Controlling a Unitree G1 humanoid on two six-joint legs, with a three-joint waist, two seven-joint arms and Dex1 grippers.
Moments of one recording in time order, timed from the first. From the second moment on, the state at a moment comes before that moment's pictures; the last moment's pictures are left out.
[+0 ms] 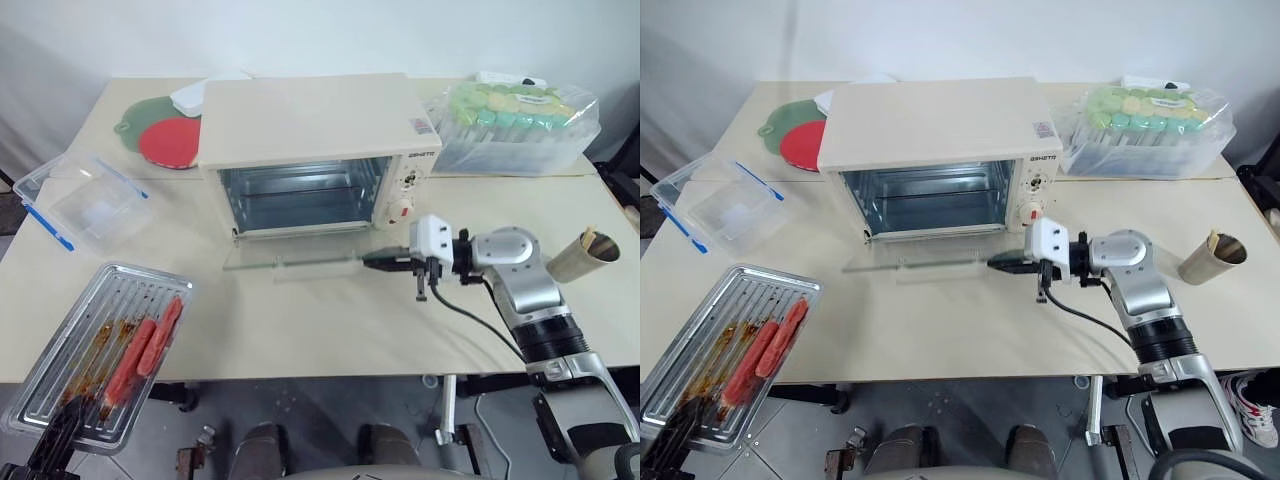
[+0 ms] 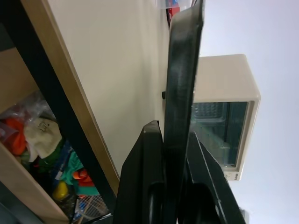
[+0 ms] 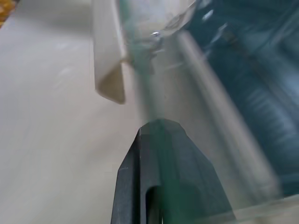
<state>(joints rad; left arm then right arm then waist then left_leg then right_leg) 0.85 0.25 0.86 -0.30 -1.96 0.88 -0.27 -0.71 -0.57 0.14 0.29 0.23 -0.08 1.29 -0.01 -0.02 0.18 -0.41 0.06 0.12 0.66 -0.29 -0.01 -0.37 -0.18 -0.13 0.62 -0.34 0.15</state>
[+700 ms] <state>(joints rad) 0.58 0.61 0.58 -0.19 -1.96 1.01 -0.23 -0.67 -0.70 0.11 -0.01 0.34 0.26 1.34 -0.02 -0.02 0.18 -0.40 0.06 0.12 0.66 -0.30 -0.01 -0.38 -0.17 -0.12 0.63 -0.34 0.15</state>
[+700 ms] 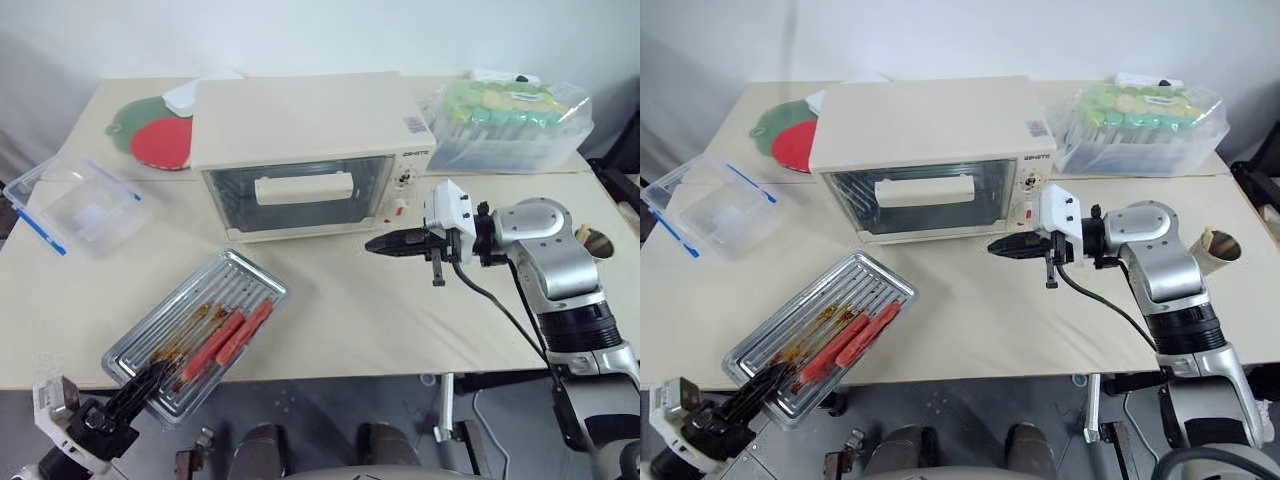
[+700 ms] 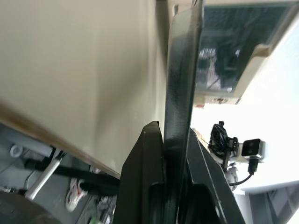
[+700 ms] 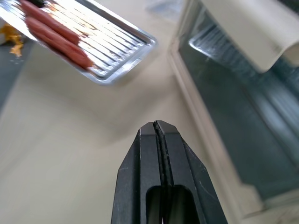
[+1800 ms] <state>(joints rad) -0.64 0.63 -0.06 0.42 -1.31 1.42 -0.53 -0.40 -0.83 -0.03 -0.28 0.40 0.41 1.14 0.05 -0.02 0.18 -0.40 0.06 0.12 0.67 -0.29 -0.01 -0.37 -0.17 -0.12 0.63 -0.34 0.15</state>
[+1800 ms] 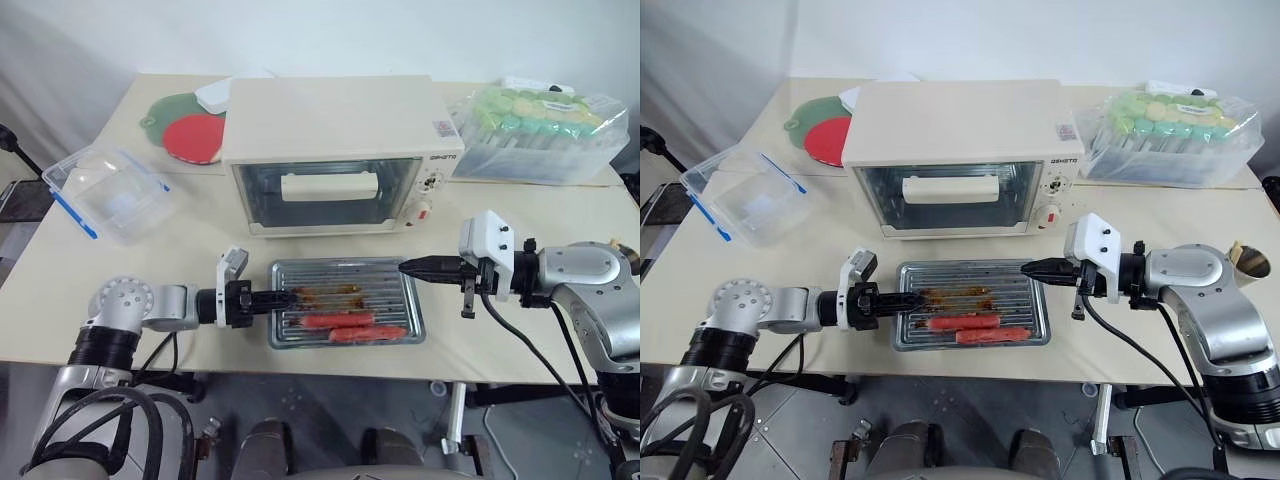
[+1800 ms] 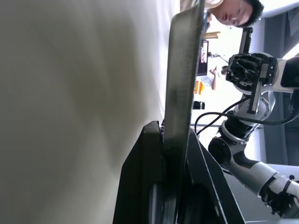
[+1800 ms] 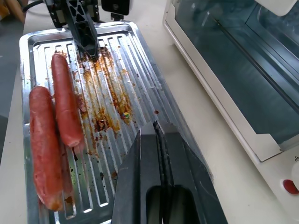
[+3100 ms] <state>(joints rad) -0.13 0.96 0.26 0.23 -0.58 0.27 -1.39 -0.45 -0.93 -0.04 0.30 0.30 0.00 1.45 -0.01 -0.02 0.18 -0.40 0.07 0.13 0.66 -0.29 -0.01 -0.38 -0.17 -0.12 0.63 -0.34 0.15</state>
